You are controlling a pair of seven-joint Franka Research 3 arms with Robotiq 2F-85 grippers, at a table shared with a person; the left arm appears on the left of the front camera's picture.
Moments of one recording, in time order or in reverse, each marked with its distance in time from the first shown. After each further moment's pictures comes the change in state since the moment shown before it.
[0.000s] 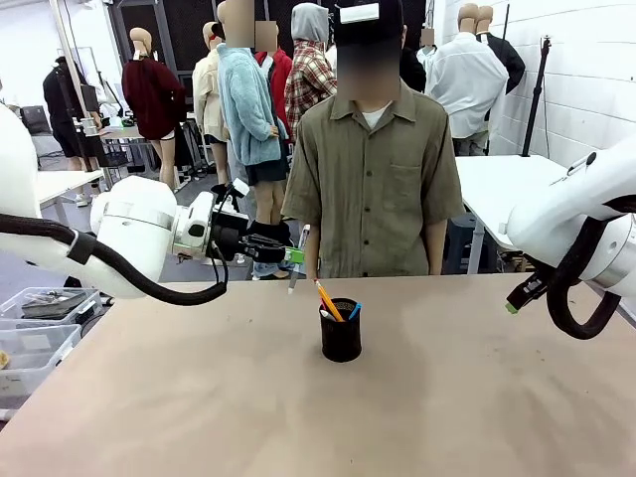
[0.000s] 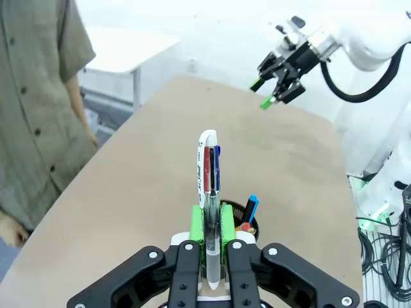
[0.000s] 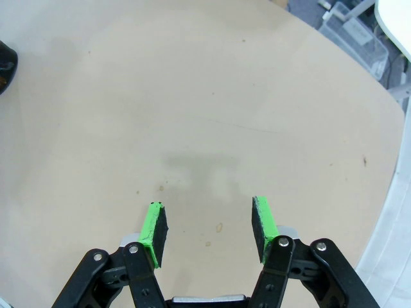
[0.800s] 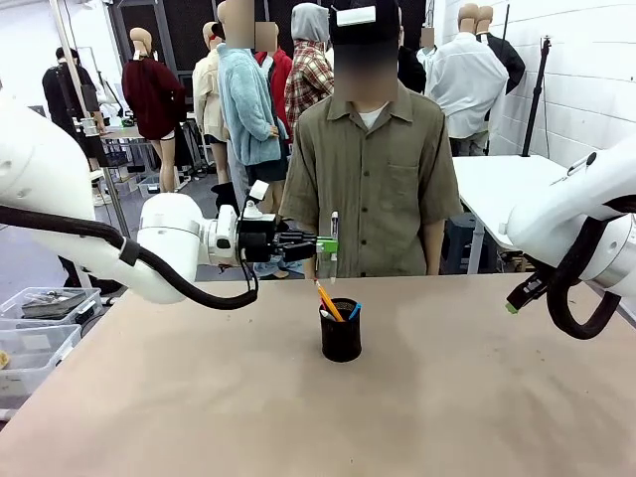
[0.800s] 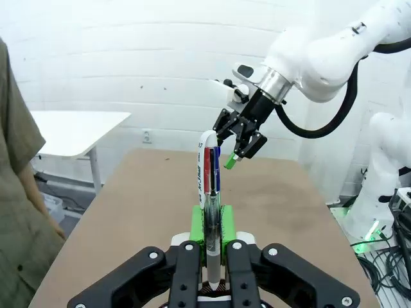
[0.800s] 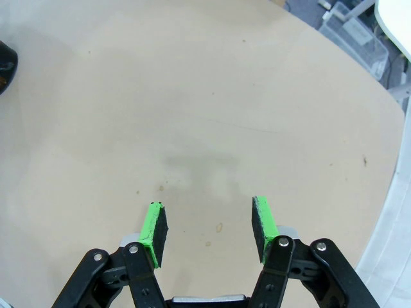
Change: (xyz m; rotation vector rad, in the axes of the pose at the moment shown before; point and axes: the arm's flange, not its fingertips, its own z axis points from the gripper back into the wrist) left arm -0.002 0.018 -0.068 -0.215 -0.260 -0.134; right arm 0.000 0.000 0.000 0.000 0.000 0.000
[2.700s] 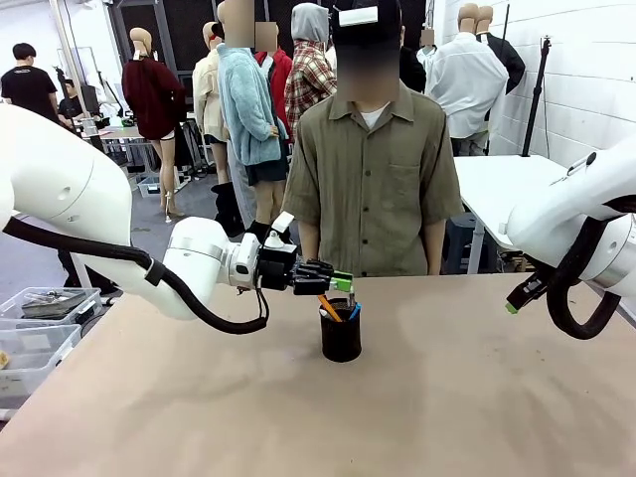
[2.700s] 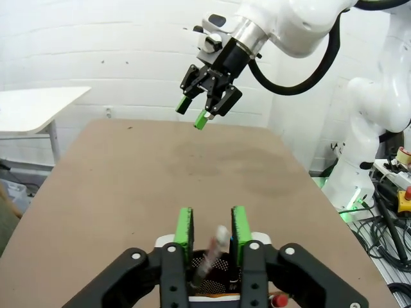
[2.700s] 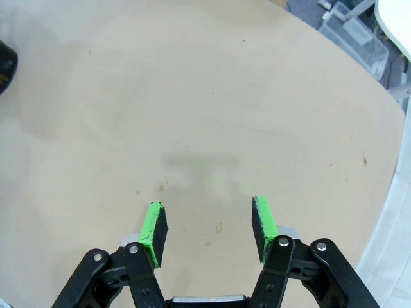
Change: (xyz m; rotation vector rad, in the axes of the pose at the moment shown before) left arm -0.057 0.010 -0.028 -0.151 0.084 0.032; right arm 0.000 0.000 0.000 0.000 0.000 0.000
